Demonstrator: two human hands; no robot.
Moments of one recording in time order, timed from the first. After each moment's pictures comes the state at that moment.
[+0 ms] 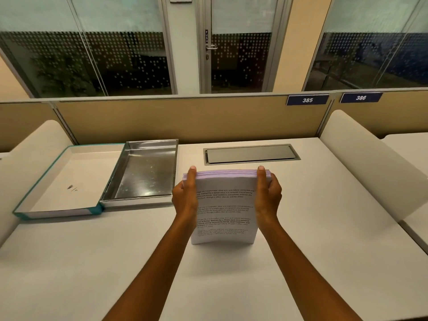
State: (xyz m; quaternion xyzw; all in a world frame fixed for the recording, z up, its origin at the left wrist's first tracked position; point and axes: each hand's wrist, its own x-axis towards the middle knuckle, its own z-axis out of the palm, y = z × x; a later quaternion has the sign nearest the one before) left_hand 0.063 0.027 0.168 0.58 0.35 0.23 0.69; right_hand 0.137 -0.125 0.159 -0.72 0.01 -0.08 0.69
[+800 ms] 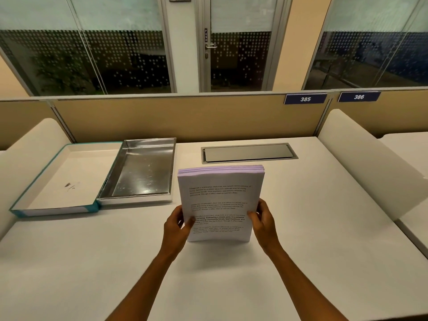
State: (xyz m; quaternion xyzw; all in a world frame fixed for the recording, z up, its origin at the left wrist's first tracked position) left_hand 0.008 0.042 0.069 0.74 0.23 0.17 0.61; right_hand 0.122 -0.173 0.066 -0.73 -0.15 0.06 0.66
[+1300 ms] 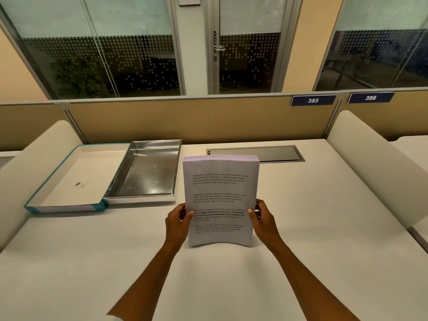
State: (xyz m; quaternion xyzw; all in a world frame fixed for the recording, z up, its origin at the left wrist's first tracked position) left_hand 0.030 0.042 0.069 0.75 0.28 0.21 0.56; right_hand 0.159 -0.177 0.050 -0.81 -0.19 0.11 0.55
